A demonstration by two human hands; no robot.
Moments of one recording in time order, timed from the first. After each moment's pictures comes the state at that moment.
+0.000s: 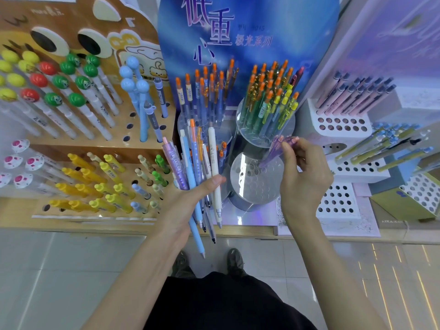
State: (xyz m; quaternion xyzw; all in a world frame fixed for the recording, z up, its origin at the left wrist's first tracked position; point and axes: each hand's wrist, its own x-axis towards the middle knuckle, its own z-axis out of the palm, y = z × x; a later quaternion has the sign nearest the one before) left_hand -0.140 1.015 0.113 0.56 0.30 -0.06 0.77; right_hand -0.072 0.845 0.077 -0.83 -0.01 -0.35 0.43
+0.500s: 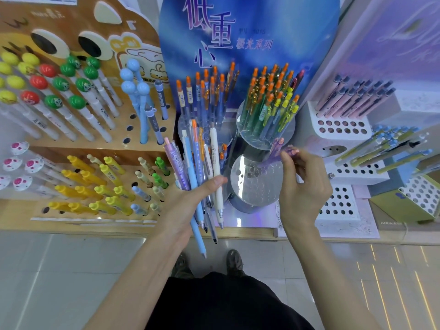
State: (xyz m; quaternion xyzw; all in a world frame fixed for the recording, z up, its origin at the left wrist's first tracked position) left_hand -0.137 1.016 0.115 0.55 0.29 -0.06 0.78; right_hand -0.083 0.847 0.075 -0.83 -0.01 -0.37 0.42
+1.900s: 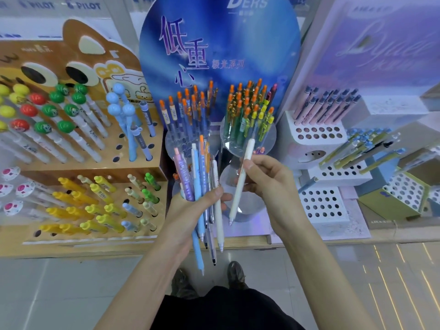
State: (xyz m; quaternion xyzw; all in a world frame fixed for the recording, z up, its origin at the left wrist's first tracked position) left_hand -0.134 0.997 0.125 0.58 0.24 -0.10 0.77; right_hand -0.089 0.854 0.133 -0.65 0.07 0.10 0.75
